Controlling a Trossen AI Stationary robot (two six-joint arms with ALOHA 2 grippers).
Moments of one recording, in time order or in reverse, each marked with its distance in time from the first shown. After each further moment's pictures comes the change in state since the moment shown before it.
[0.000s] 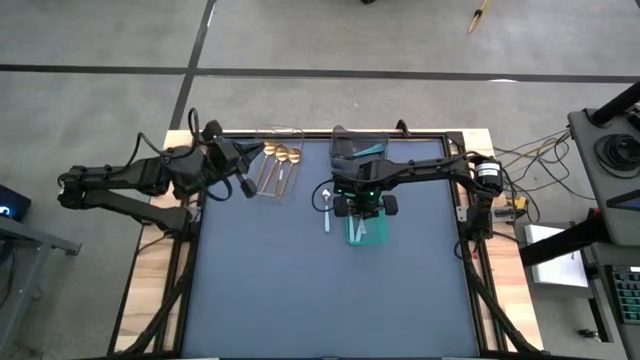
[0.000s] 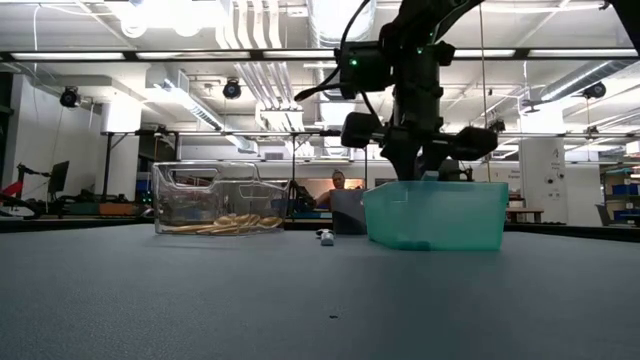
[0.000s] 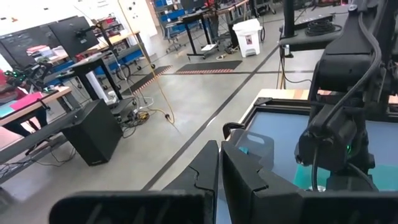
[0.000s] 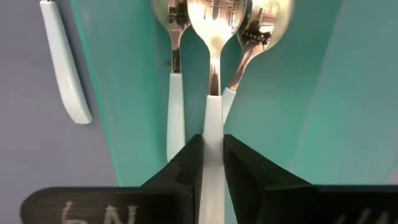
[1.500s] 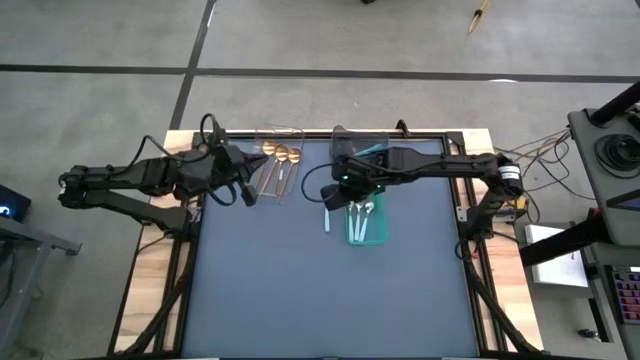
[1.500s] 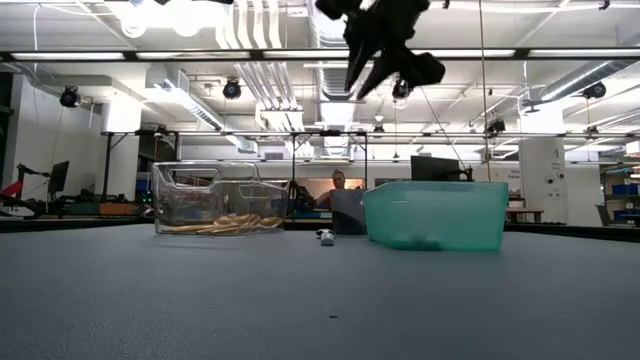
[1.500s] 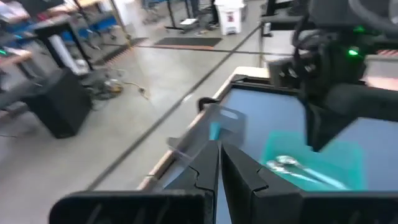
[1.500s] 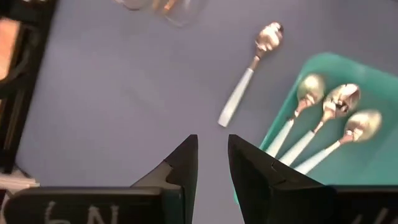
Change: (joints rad) left arm -0.002 0.012 0.000 -0.129 0.079 -0.172; right arm 0.073 -0.136 0.265 0.015 0.184 -0.301
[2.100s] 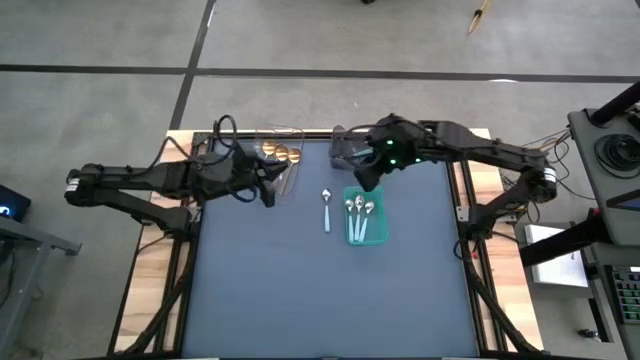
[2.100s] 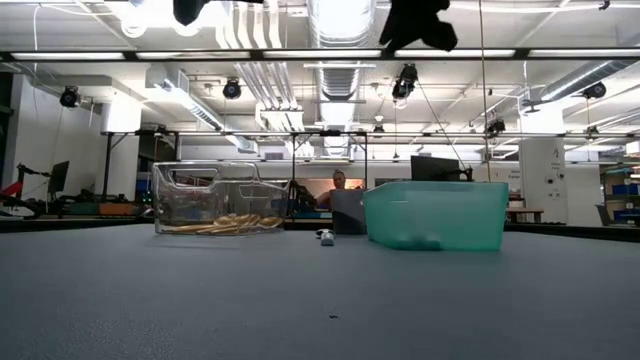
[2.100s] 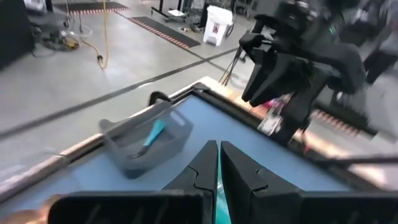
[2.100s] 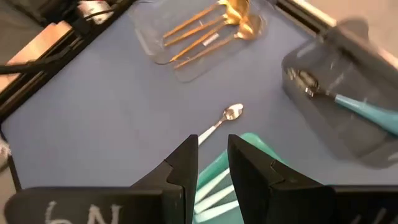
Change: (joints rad) left arm 0.000 0.114 0.000 0.141 0.099 -0.412; right arm -0.117 -0.259 -0.026 -0.024 0.029 -0.505
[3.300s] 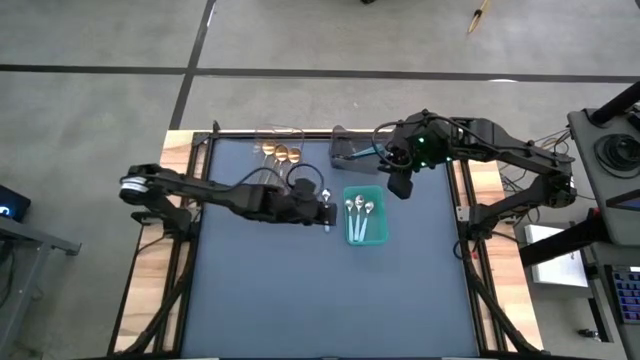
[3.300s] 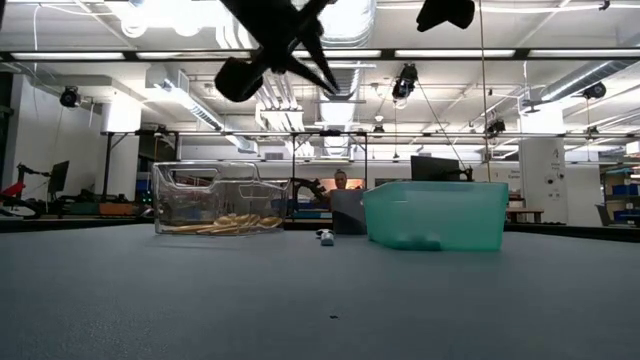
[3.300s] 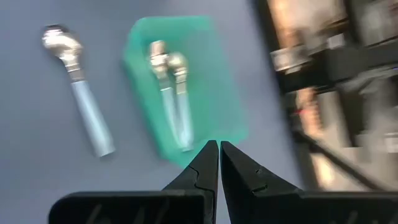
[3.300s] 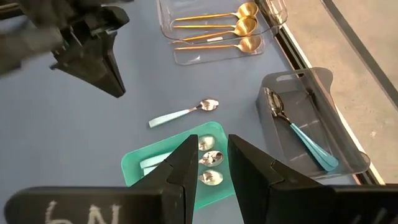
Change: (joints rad) left arm -0.051 0.560 0.162 -0.005 0.209 -0.888; right arm -0.001 -0.162 -0.015 -0.124 -0.002 -0.438
